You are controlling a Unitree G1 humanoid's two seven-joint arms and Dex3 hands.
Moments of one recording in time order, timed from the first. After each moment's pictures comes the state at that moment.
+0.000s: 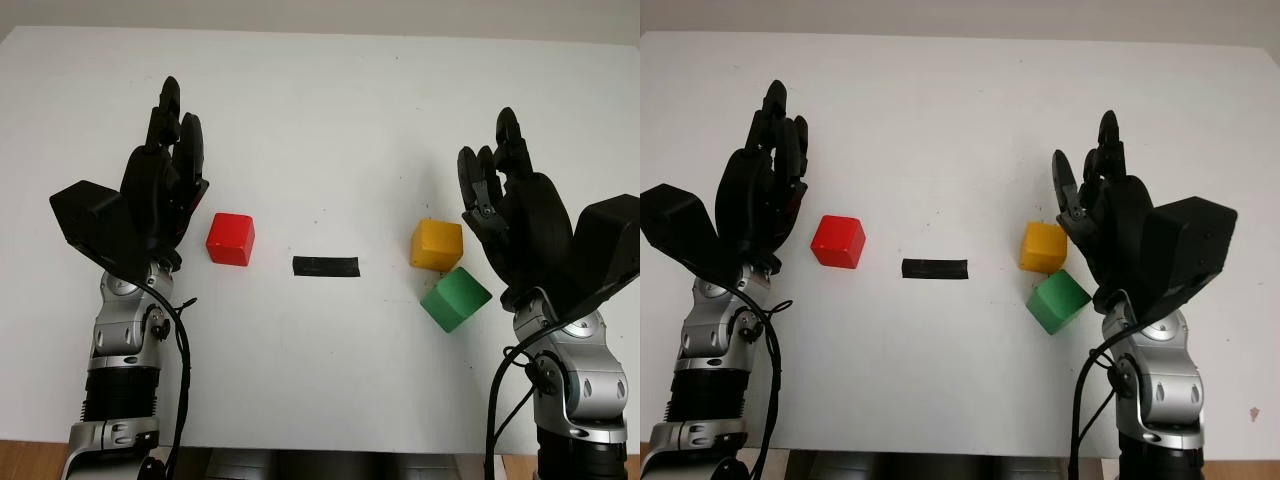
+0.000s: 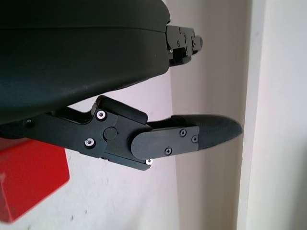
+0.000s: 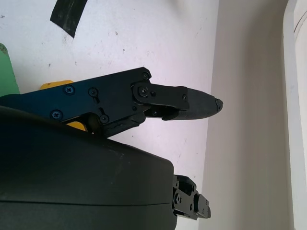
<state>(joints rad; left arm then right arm) -0.48 0.22 0.21 0.20 -0.14 -0.07 -0.12 -0.24 -0.19 -0.16 -0.32 0.16 0.45 0.03</state>
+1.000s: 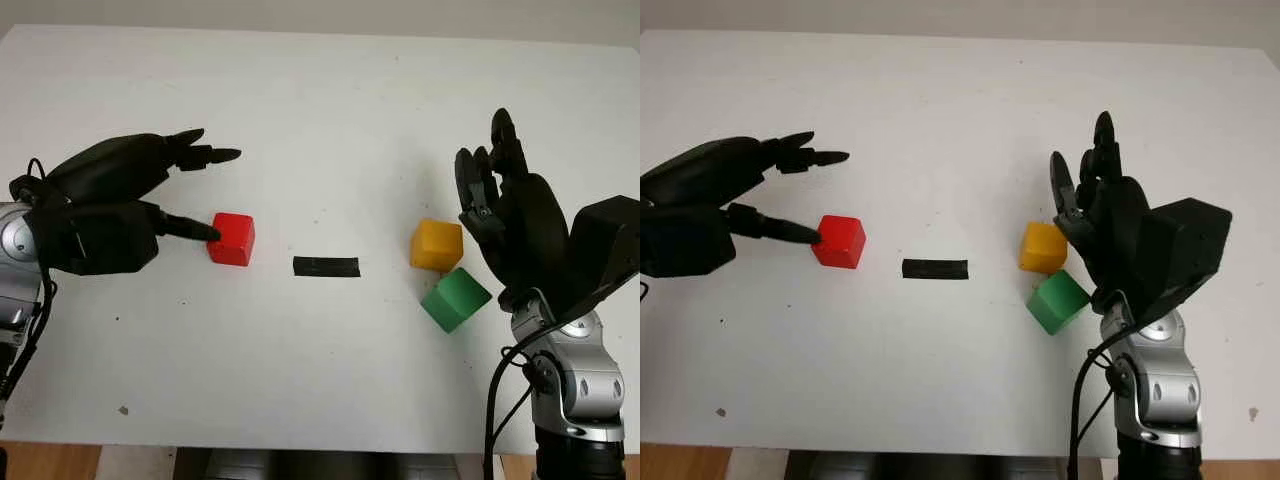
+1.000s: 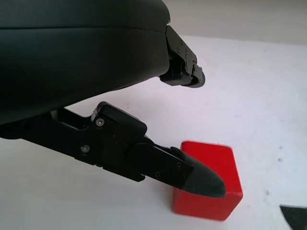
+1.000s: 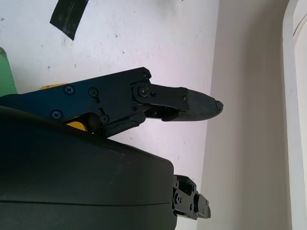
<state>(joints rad) -0.53 0.82 -0.03 0.12 0.40 -0.19 -0.55 -0.24 -0.19 -0.16 -0.32 0.15 0.45 0.04</state>
